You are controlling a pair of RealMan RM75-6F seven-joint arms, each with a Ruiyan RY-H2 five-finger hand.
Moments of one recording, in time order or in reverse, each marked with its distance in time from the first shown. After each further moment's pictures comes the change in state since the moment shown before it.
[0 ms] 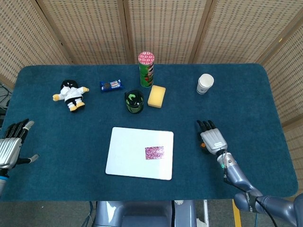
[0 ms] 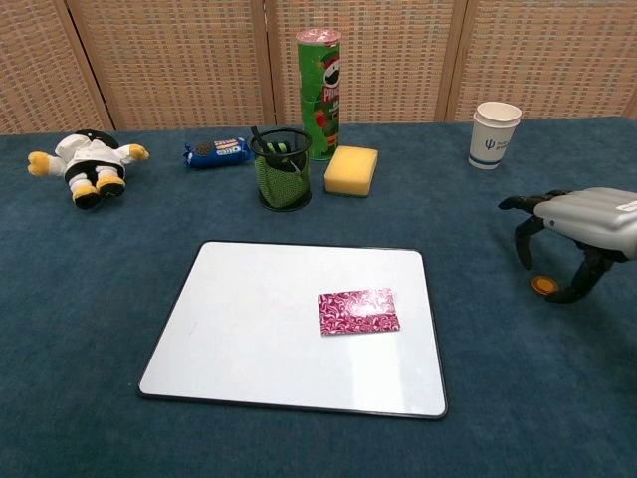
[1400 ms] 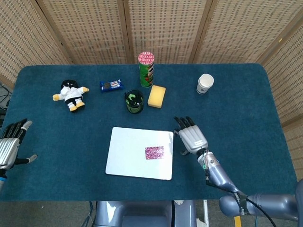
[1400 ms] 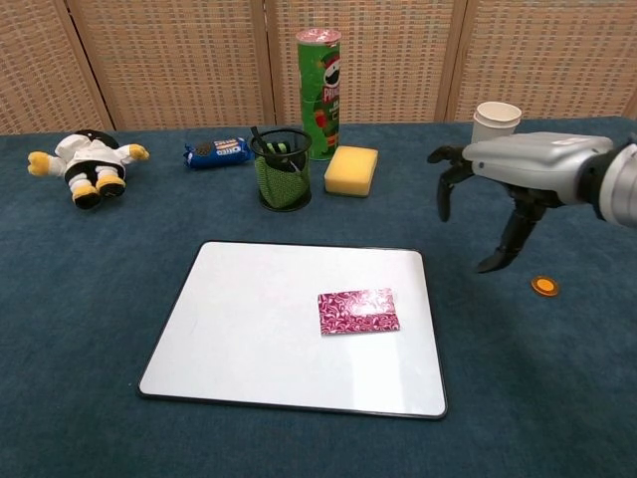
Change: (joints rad) left arm 0.006 0.006 0.001 0.006 0.013 0.008 -0.023; right arm 0.180 0.113 0.013 -0.439 0.244 0.147 -0.179
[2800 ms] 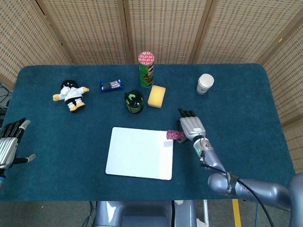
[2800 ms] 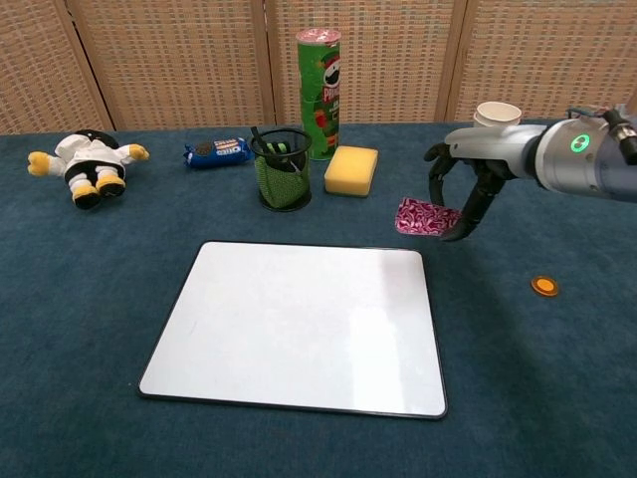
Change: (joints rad) left arm 0.003 0.006 -0.007 0.003 -0.008 0.002 -0.020; right arm 0.096 -0.072 0.217 0.097 0.426 -0.158 -0.137
